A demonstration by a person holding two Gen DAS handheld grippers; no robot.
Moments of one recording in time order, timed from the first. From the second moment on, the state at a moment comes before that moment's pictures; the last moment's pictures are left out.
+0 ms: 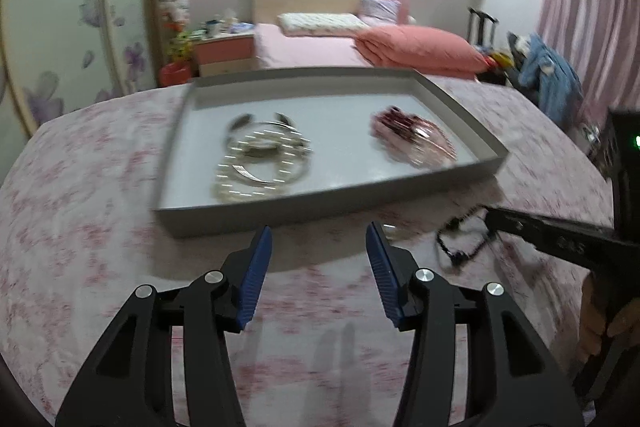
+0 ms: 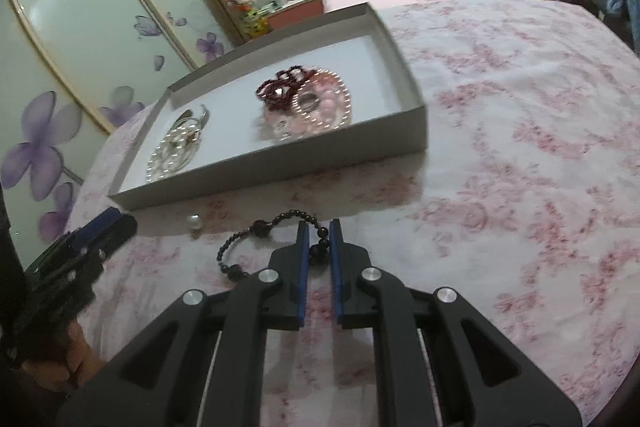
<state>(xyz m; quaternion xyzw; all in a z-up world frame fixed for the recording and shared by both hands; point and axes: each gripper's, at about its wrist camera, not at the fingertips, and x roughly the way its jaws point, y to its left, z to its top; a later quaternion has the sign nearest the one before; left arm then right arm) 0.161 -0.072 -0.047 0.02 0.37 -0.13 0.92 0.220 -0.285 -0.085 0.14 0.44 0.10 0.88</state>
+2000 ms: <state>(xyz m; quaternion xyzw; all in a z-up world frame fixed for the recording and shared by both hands) 0.176 -0.017 -0.066 0.01 0.43 -0.01 0.90 0.207 -0.279 -0.071 0.12 0.40 0.09 0.90</state>
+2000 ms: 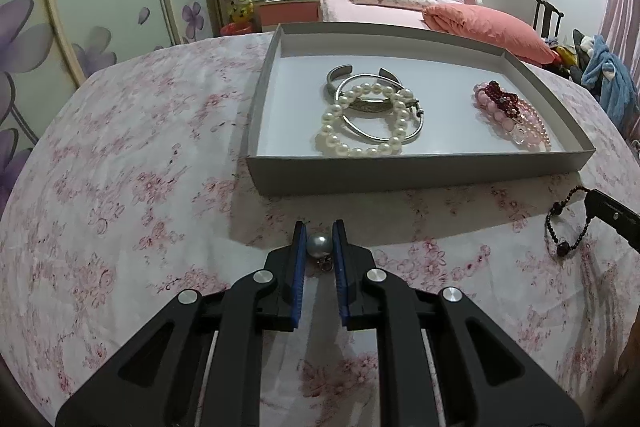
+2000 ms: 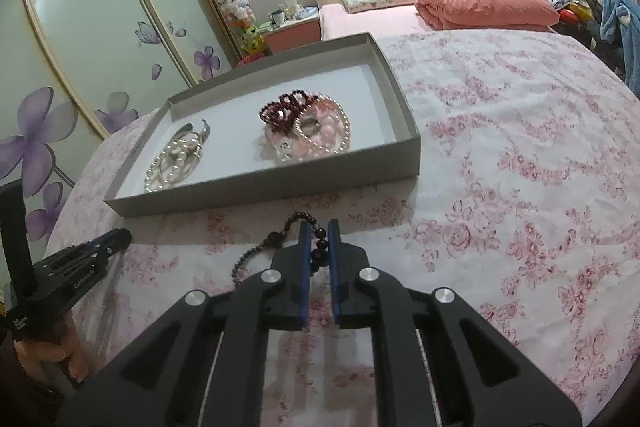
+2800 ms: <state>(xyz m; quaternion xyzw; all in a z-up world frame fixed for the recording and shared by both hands) 0.173 -0.014 -0.065 0.00 0.43 -0.01 0.90 0.199 -0.270 -0.056 0.12 0.37 0.10 0.92</state>
